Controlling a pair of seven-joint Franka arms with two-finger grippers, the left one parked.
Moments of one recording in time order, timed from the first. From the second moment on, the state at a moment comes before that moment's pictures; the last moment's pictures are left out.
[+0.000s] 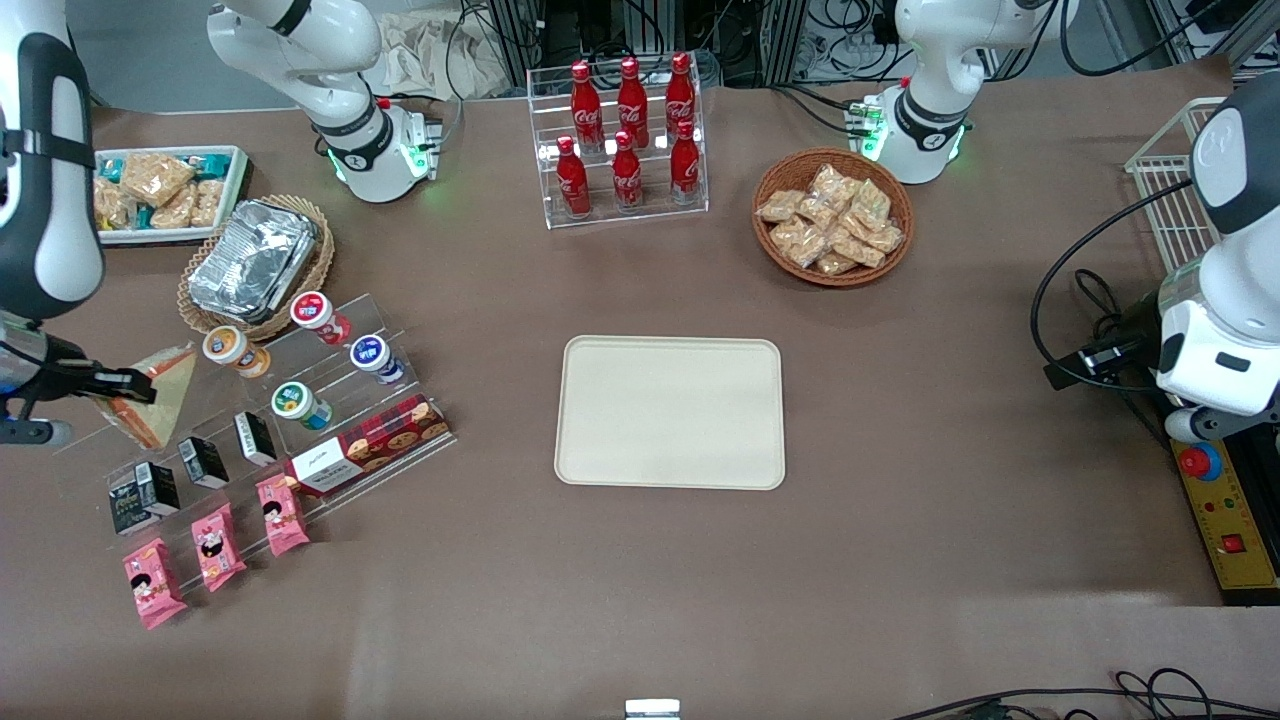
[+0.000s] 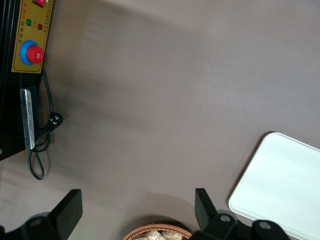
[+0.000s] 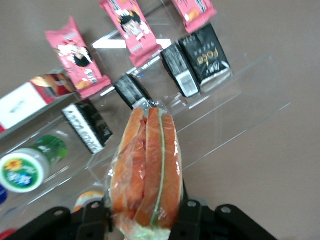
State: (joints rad) arm -0.06 0.16 -0.24 -1.82 -0.03 1.92 -0.25
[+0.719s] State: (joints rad) arm 0.27 0.16 -0.20 -1.58 -0.02 1.75 -0.42
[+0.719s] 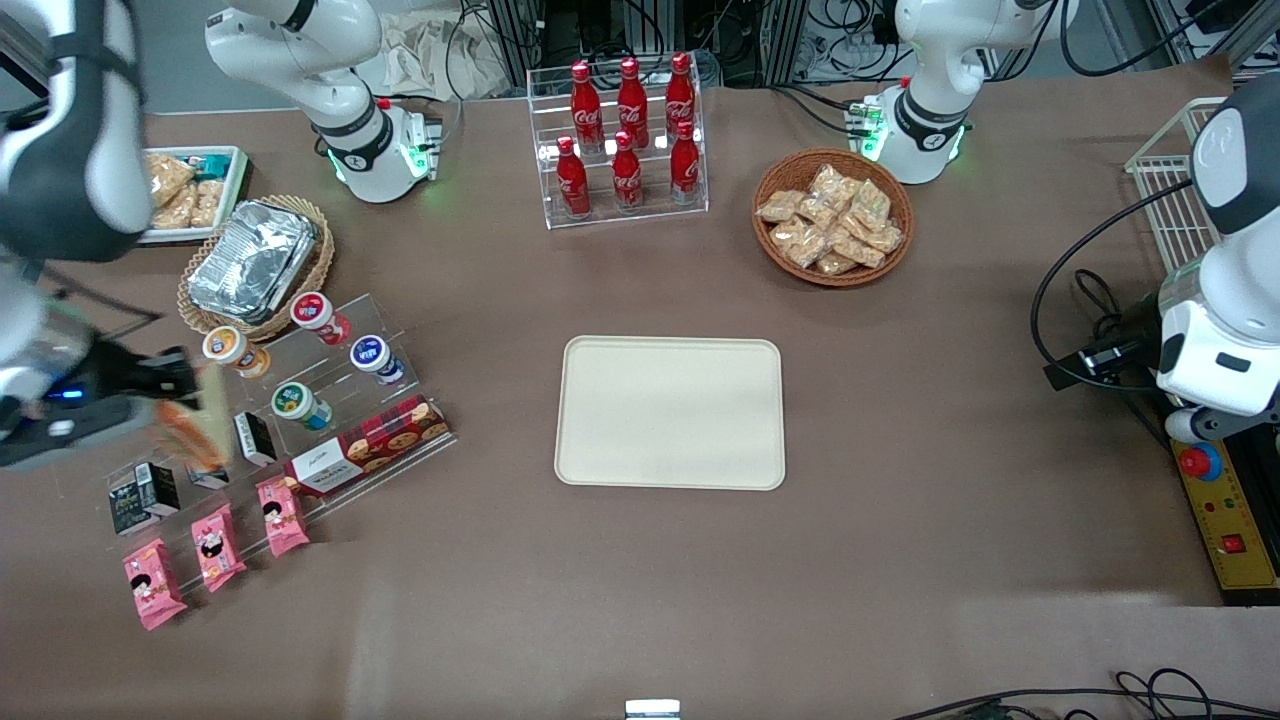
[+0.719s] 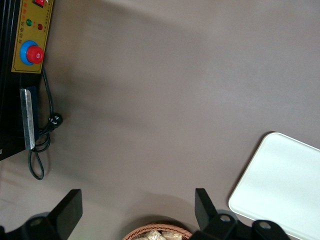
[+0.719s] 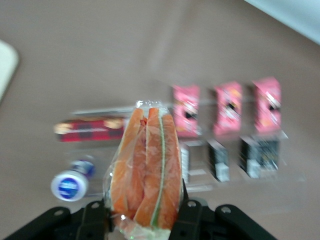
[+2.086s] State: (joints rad) arm 0.76 0.60 -0.08 -1.49 -0.05 2.30 -0.63
